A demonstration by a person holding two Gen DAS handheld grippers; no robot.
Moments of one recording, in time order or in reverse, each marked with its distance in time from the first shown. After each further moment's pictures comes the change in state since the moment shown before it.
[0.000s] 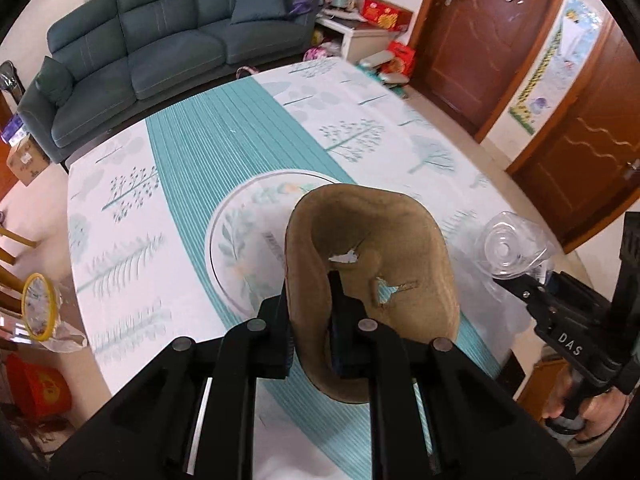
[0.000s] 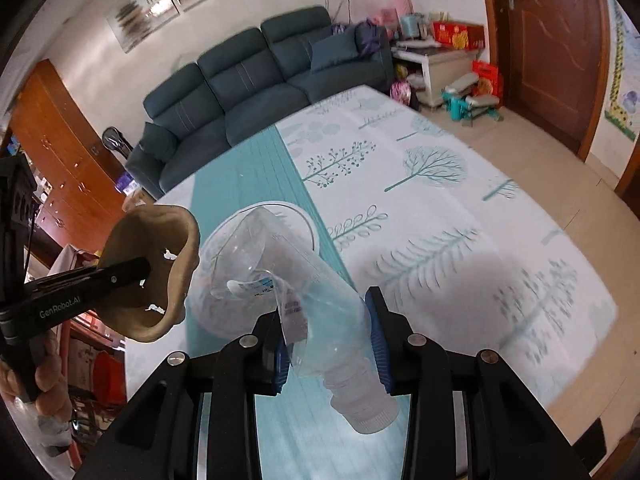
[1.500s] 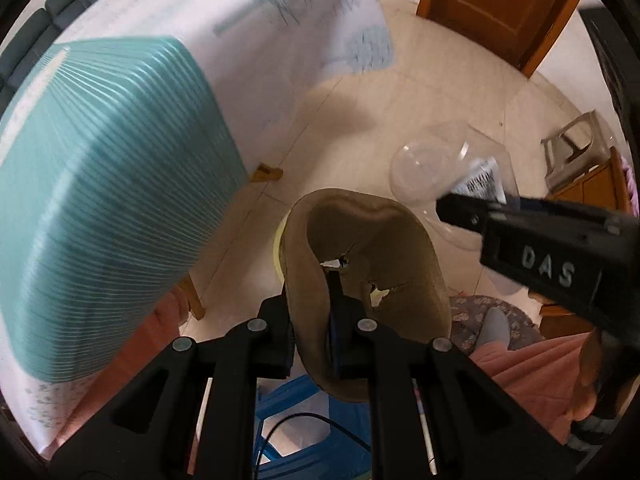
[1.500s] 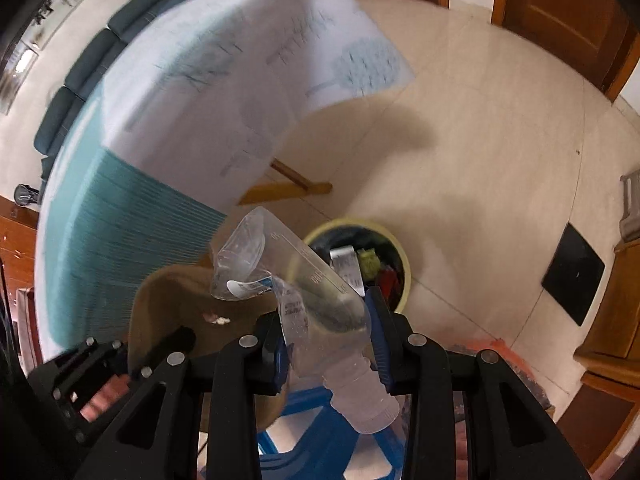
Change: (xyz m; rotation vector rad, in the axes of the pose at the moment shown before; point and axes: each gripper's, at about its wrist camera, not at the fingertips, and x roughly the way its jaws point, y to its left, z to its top) left arm 0.108 -0.307 -0.331 0.451 0.273 -0.041; right arm -0.053 -0.236 -0.318 0.442 0.294 -0.247
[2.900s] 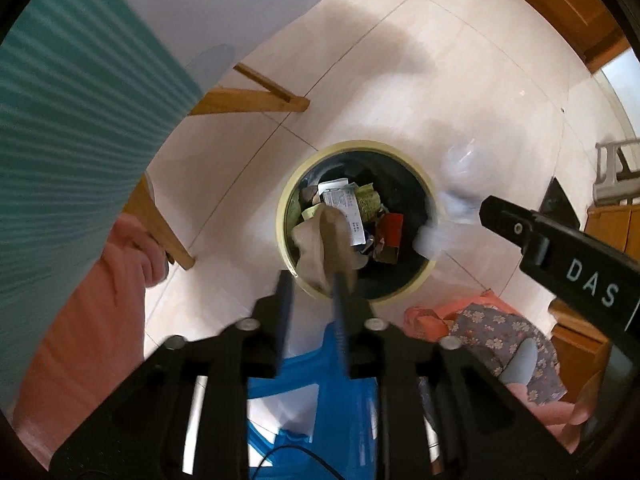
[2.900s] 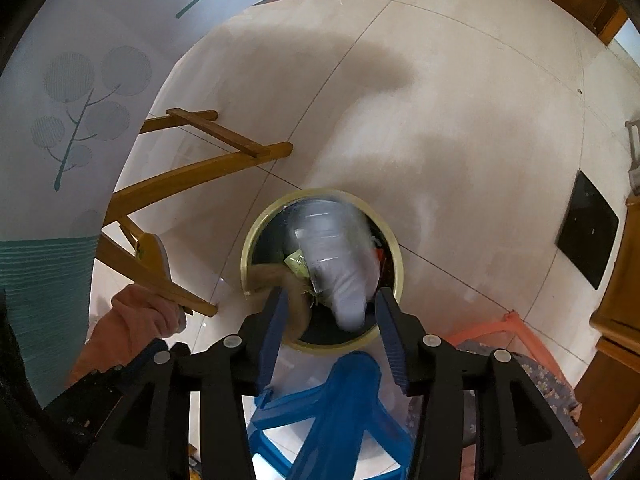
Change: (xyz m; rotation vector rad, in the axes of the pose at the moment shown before) left arm 0.165 0.011 0.020 -0.176 0.253 0.071; right arm 0.160 -0.037 0.042 0.116 0.153 -0.034
